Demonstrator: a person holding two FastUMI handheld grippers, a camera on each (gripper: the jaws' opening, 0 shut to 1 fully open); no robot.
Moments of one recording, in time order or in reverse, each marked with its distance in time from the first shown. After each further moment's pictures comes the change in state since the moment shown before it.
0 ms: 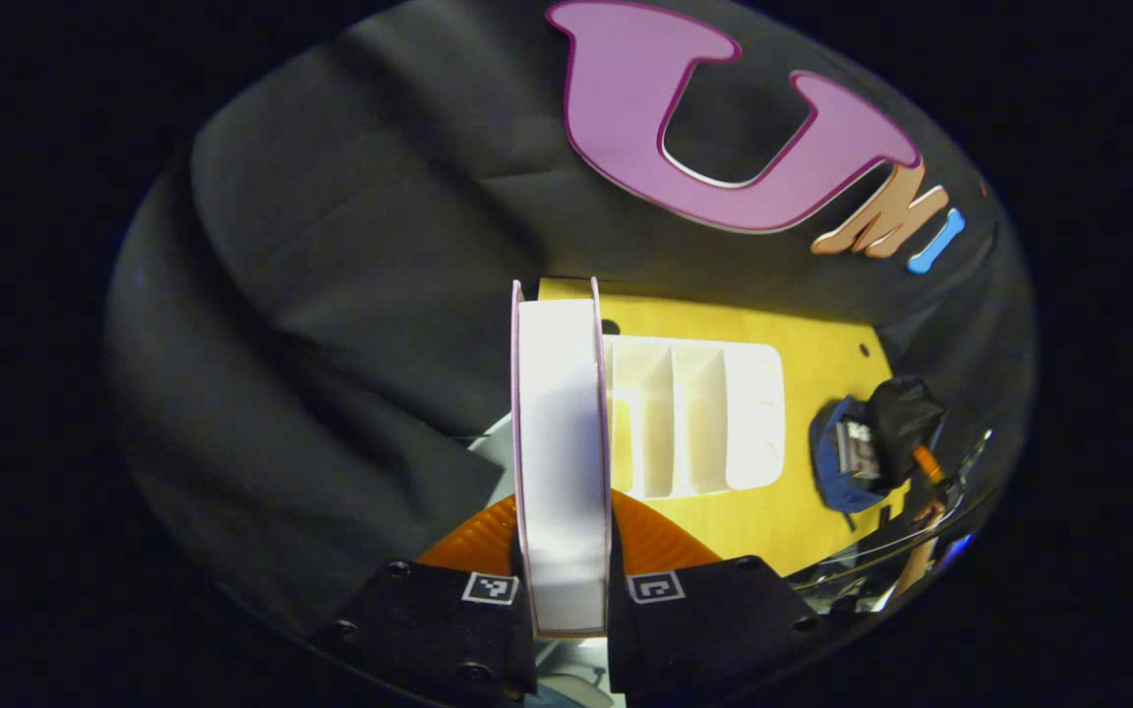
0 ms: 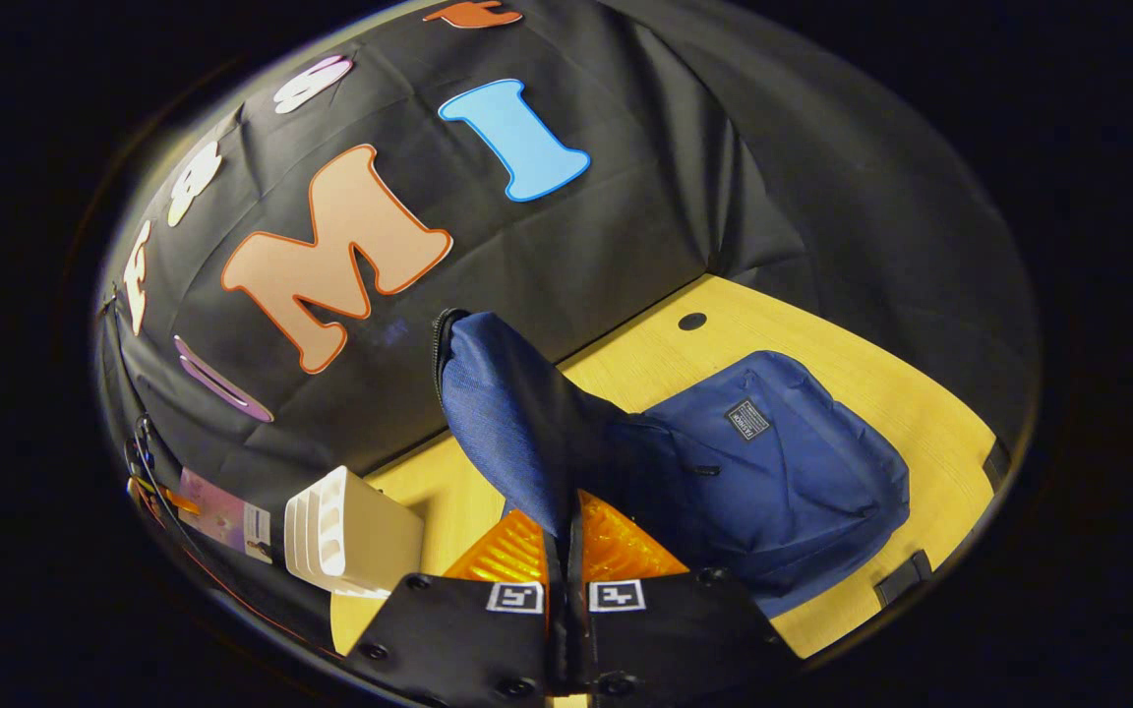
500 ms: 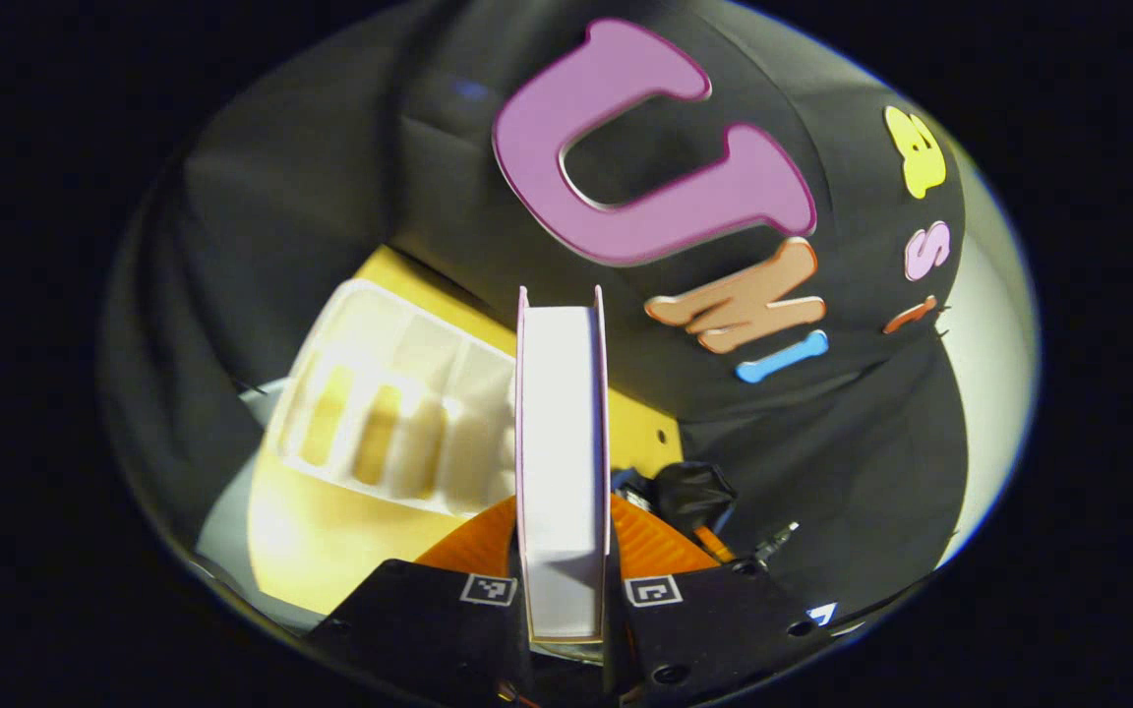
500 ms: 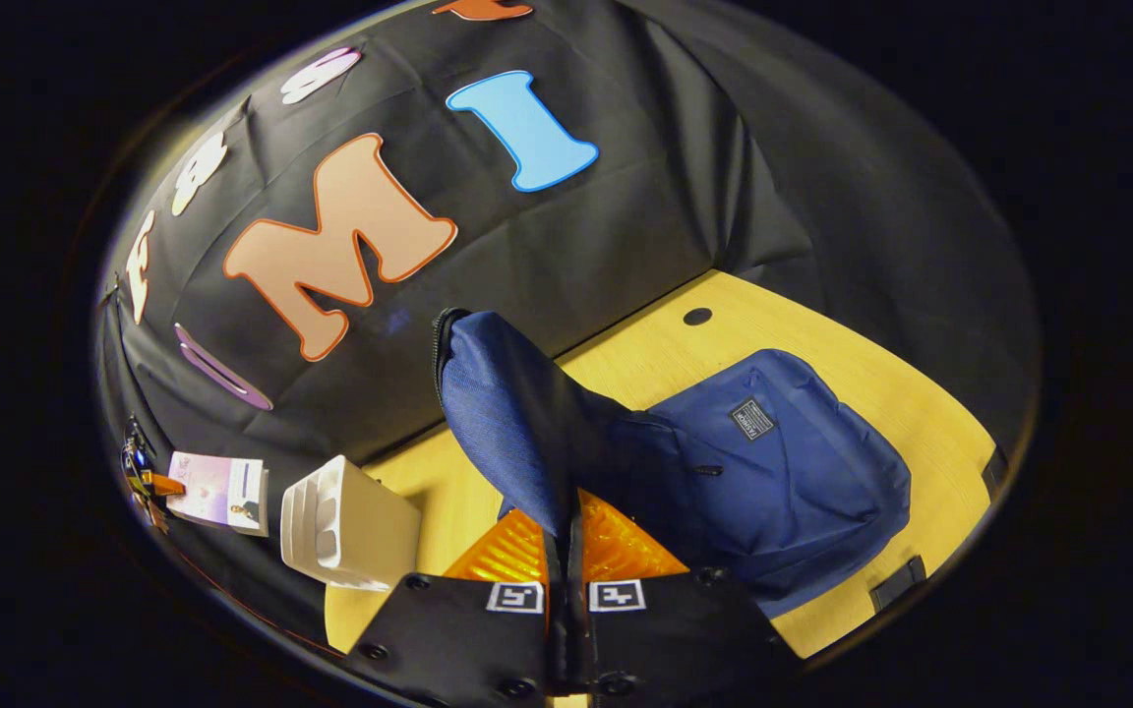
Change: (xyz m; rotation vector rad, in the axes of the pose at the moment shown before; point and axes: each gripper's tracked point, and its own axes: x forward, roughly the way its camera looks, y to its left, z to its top) left arm 0.035 -0.180 -0.025 -0.384 -0.090 -0.594; right arm 0.004 0.004 -0.005 -0.033 0.022 -0.001
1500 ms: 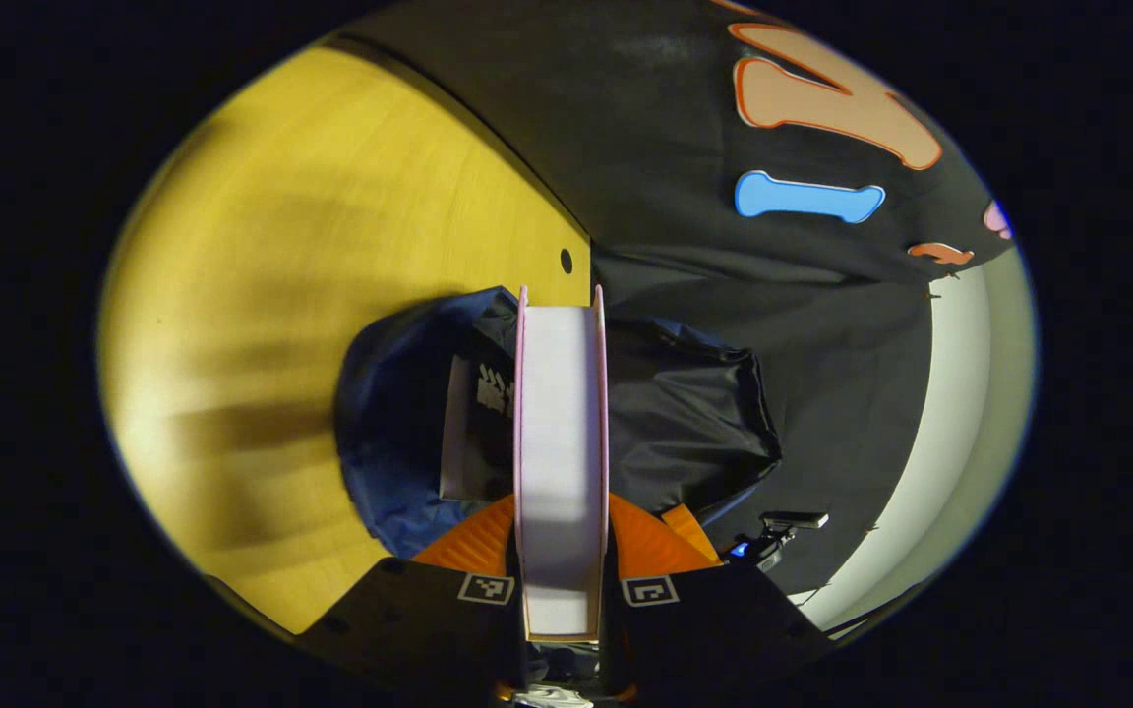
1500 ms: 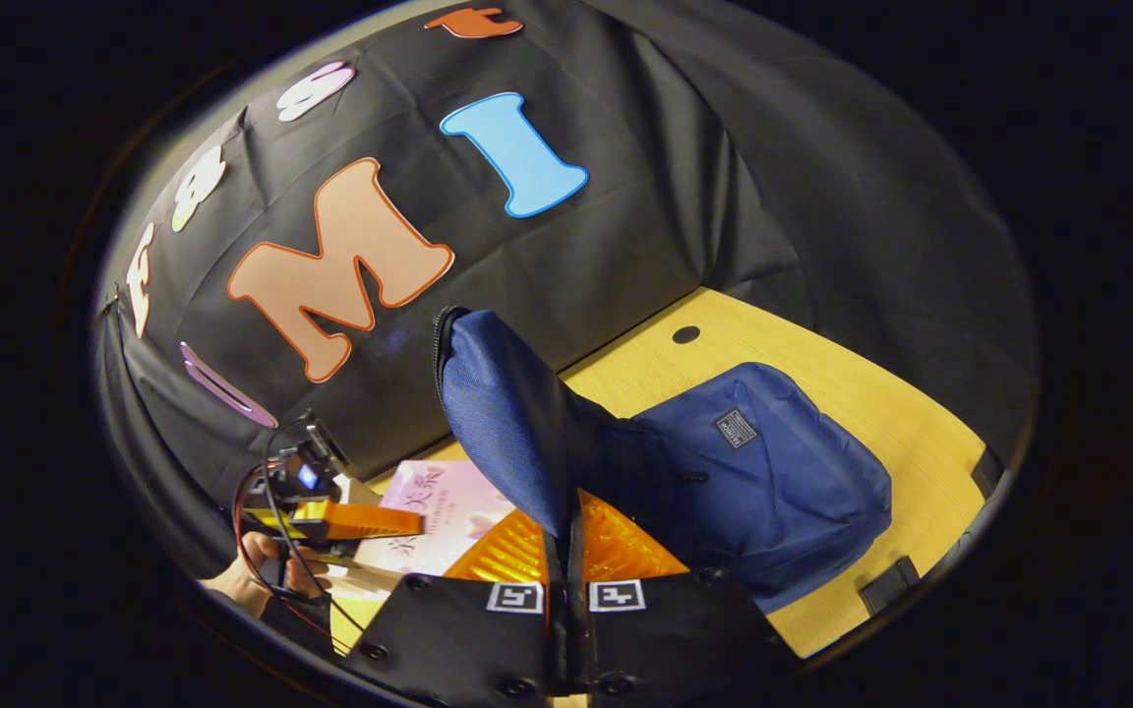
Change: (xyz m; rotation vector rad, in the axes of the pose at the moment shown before) left arm 0.360 -0.140 -0.244 -0.174 0.511 -0.315; right arm -0.026 -0.006 0.019 0.037 -0.062 -0.012
